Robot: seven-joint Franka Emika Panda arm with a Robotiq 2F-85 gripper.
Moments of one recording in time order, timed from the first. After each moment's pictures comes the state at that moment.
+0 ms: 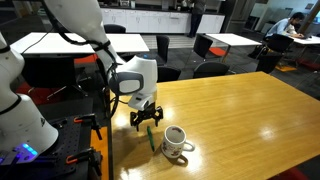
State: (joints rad) arm -0.05 0.22 -0.14 -2.51 -0.28 2.77 1.63
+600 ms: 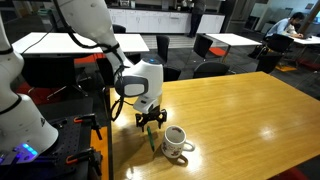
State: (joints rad) arm -0.04 0.29 -0.15 -2.44 -0.15 2.77 1.59
